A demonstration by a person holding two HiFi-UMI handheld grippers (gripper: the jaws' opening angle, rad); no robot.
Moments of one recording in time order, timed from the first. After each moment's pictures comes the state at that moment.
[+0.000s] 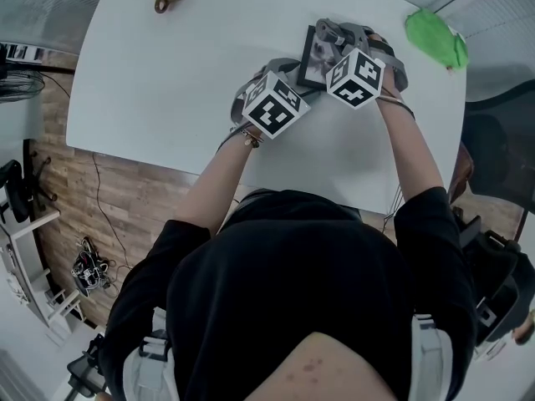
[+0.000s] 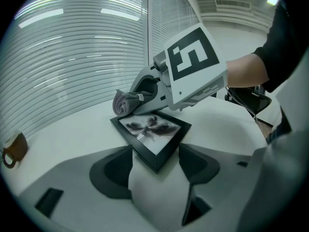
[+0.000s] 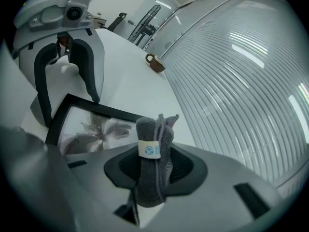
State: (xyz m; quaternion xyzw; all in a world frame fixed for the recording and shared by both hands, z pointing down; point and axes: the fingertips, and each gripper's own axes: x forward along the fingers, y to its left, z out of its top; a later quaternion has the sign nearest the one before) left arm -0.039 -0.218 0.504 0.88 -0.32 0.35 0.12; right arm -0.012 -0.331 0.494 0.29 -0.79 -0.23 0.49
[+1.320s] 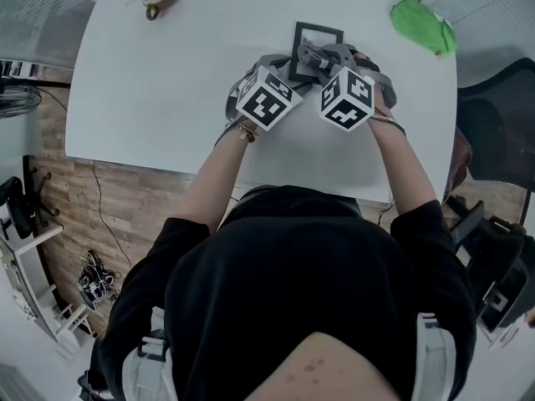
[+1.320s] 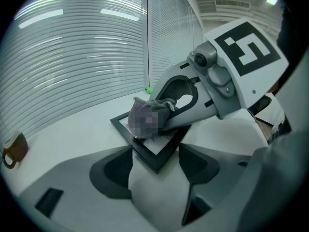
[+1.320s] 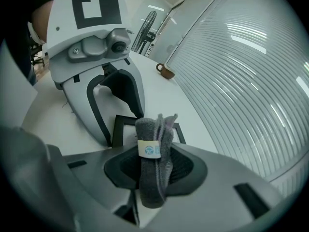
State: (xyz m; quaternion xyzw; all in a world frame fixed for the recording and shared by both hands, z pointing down) left arm -0.041 -0.219 0.504 0.88 -0.32 0.35 0.12; right arm -0.022 -0.250 0.495 0.25 -0.82 -0.15 0.48
